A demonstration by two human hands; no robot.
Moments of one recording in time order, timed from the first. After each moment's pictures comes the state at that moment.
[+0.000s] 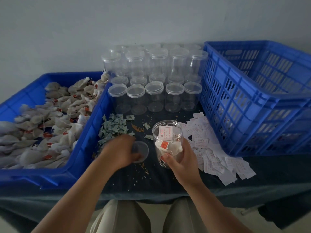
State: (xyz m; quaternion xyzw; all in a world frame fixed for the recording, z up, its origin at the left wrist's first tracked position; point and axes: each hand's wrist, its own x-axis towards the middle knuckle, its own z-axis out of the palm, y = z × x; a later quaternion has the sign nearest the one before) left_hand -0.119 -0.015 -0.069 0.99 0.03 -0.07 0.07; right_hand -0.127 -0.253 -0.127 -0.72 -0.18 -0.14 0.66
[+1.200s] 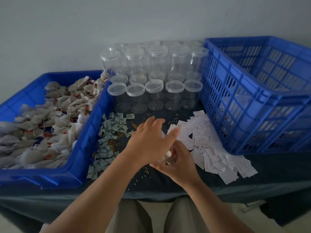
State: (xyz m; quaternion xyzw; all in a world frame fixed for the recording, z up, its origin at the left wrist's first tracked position) left_hand -0.128 -0.109 -0.015 0.97 -0.01 -0.03 0.24; right_hand -0.123 -0.251 -0.139 -0.79 -0.20 -0.08 0.57
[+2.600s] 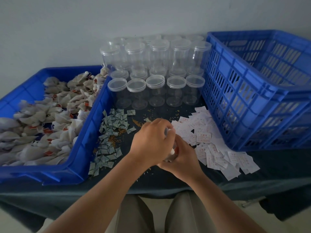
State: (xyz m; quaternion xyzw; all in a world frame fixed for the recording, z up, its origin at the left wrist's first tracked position) left_hand -0.125 -0.108 -0.045 0.96 -0.04 0.10 0.25; right_hand -0.119 -0.256 -0.136 -0.84 -0.20 -0.06 0.50
